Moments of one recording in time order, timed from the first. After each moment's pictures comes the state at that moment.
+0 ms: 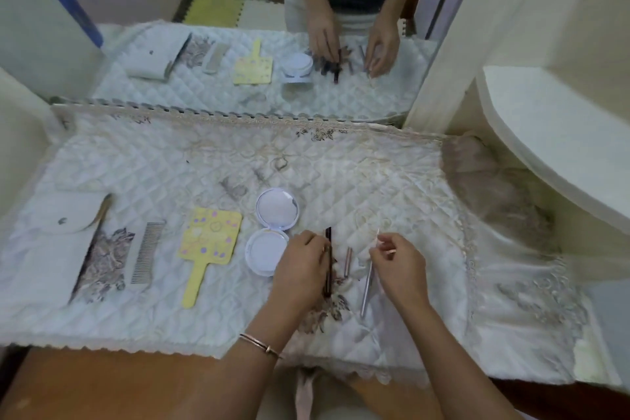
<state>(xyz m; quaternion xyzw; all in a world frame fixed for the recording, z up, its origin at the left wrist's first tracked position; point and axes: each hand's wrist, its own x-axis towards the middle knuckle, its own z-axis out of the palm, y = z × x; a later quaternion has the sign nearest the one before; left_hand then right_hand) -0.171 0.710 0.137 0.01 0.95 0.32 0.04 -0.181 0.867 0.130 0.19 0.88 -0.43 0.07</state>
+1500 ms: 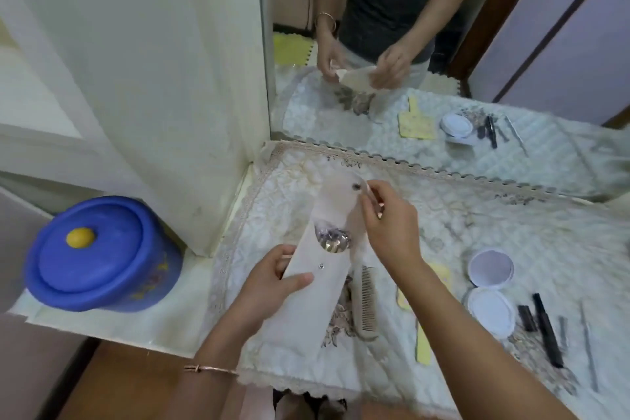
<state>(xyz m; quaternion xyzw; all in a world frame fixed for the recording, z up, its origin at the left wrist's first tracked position) -0.158 0.290 0.165 -0.19 0.67 0.70 0.15 -0.247 0.459 0.219 -0.06 0.92 -0.38 -0.10</state>
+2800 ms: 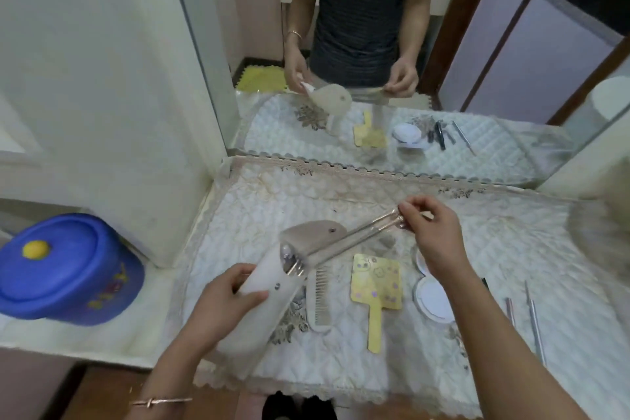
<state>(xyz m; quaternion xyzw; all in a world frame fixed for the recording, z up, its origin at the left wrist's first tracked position) -0.127 0.317 0.193 -0.16 0.82 0.54 0.11 -0.231 0.602 0.235 0.08 0.75 -0.66 -0.04</state>
